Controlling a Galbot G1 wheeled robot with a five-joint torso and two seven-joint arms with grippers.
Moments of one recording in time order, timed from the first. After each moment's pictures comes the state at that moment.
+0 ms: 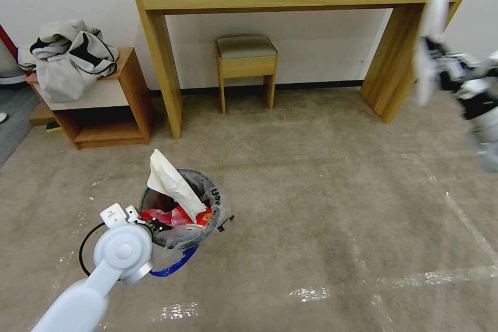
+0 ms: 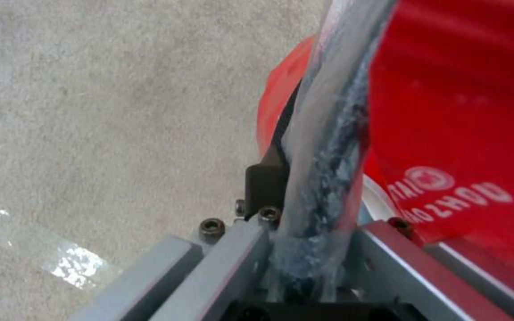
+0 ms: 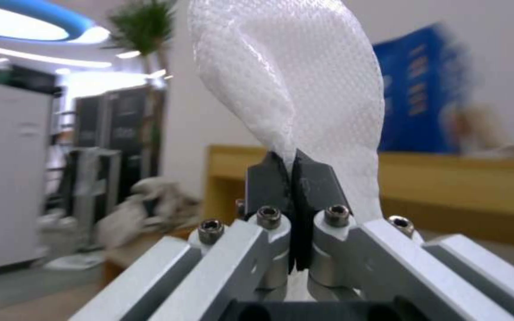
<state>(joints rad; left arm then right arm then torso) 1.15 -0.94 -0.28 -2.09 -1.55 0.36 -1.29 -0.63 0.59 0.21 1.55 1.20 0.32 -0.63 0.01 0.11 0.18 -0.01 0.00</state>
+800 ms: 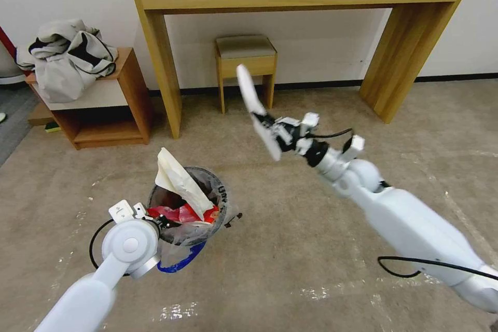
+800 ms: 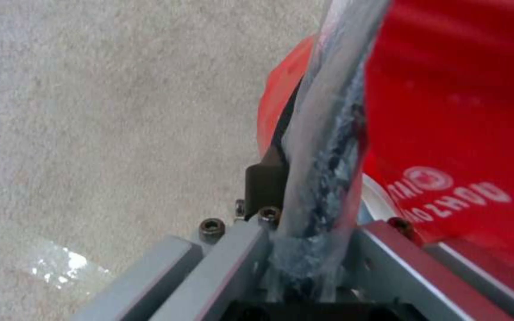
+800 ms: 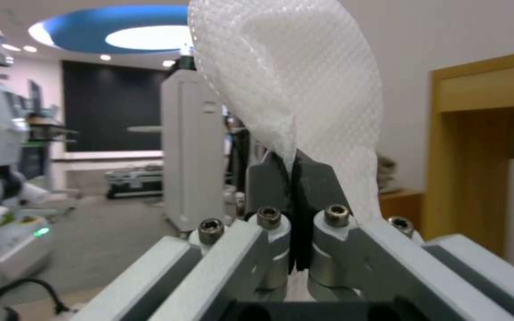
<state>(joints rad) 1.11 -0.96 -0.25 -2.06 -1.57 0.37 -1.27 -0.47 0.95 -0.26 1.55 1.01 0.32 -0.64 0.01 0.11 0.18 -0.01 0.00</state>
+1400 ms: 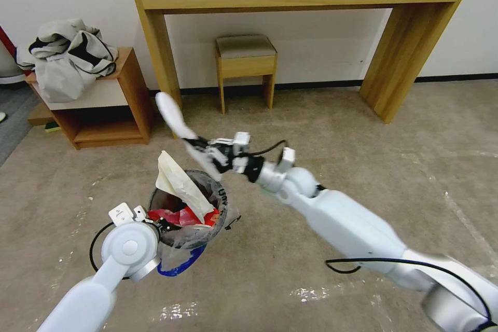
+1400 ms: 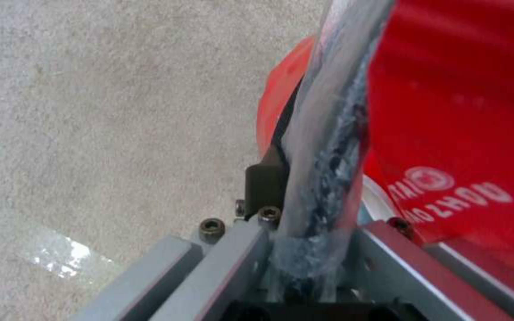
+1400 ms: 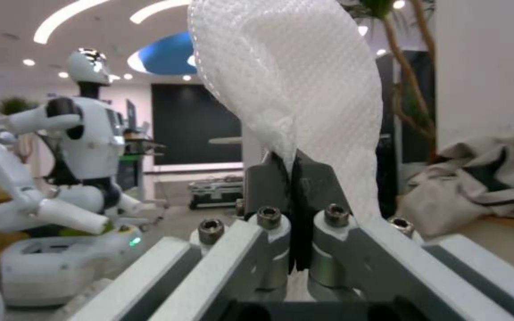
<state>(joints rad) 1.13 -0.97 -0.26 -2.07 -1.57 0.37 -1.27 -0.39 1.22 -0.46 1.45 0.96 0.32 -0.66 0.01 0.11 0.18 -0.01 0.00</state>
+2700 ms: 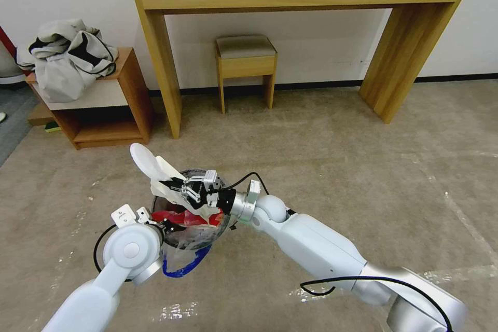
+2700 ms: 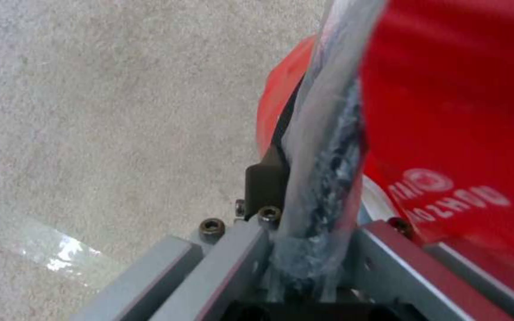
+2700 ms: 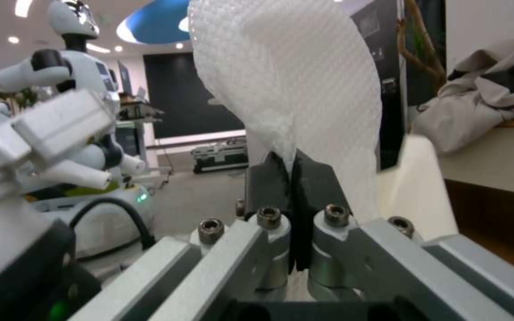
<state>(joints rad) 1.14 -0.98 -0.26 -2.09 -1.58 0.37 -1.28 -0.49 1.34 -0.47 1.23 0.84 0.38 -0.72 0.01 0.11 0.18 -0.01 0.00</state>
